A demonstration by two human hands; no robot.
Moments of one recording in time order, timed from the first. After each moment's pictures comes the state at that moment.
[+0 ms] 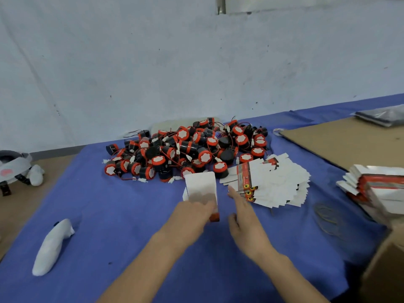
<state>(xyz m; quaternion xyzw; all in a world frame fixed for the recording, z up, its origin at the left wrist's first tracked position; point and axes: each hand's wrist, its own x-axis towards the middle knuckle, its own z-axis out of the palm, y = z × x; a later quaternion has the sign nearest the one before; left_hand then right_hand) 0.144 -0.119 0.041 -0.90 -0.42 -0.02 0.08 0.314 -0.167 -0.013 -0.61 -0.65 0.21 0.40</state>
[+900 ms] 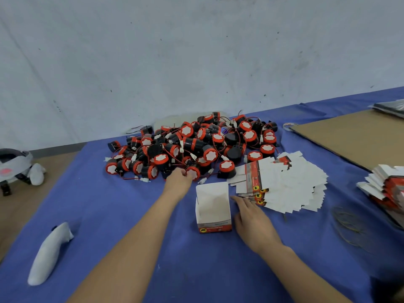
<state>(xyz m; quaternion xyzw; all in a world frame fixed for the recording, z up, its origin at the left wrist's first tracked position) 0.140 0.015 0.034 -0.68 -0.62 -0.28 -0.27 0.329 -0.117 -0.031 -0.69 -0.68 0.10 0.24</state>
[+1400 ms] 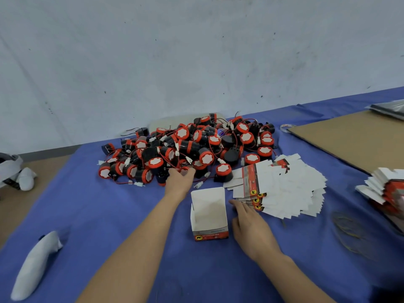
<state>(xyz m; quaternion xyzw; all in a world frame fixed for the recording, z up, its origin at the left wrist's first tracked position) 0.161 0.040 0.026 -0.58 -0.66 -0.34 -0.34 0.331 -0.113 -0.038 -0.69 -0.66 0.11 0.27</state>
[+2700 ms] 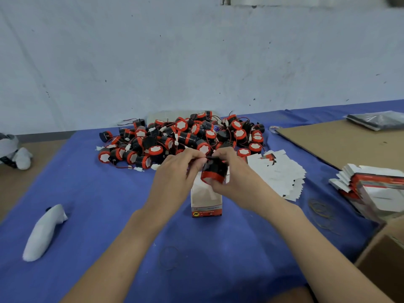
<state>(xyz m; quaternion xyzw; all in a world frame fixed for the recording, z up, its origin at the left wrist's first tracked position) 0.128 -0.119 0.099 -0.80 -0.39 -0.45 -0.03 0.304 -0.152 0.097 -0.52 -0.74 0.15 0.40</state>
